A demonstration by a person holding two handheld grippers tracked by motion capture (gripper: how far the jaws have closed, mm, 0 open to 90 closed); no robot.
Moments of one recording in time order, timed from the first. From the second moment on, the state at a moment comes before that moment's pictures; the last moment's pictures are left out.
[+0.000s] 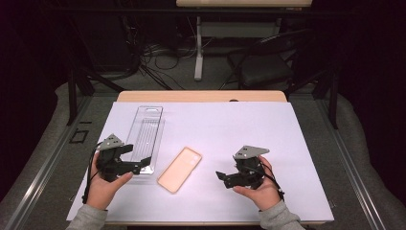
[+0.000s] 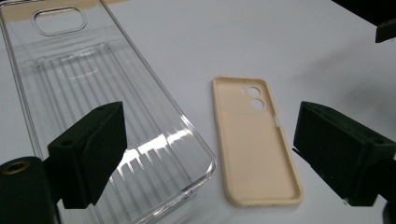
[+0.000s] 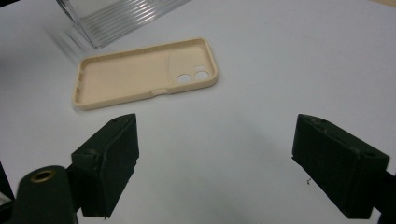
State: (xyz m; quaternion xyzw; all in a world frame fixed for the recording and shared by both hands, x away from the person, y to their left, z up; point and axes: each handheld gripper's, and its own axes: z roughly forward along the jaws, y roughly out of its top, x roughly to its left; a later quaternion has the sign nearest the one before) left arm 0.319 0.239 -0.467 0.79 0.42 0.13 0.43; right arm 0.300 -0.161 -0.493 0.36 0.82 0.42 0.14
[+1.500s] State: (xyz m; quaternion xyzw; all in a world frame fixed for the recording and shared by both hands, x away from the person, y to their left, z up) left arm 0.387 0.222 -0.439 0.80 0.42 0.07 0.42; right arm 0.347 -0.113 -0.471 0.38 0.84 0.37 0.13
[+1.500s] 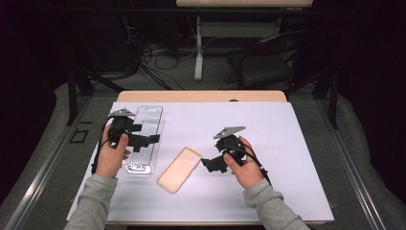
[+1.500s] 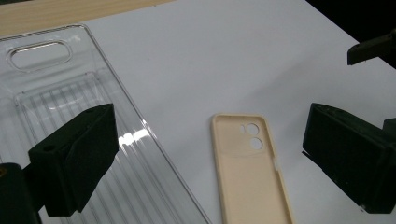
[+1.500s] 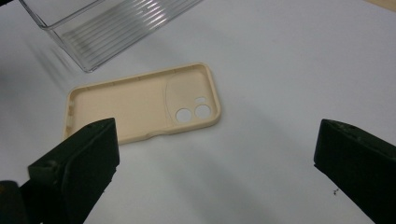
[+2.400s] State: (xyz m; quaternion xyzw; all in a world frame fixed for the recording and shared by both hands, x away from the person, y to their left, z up) left arm 0.372 0.224 -0.437 0.82 0.39 0.10 0.42; right arm 0.381 -0.076 -0.483 0.34 0.88 0.33 0.10
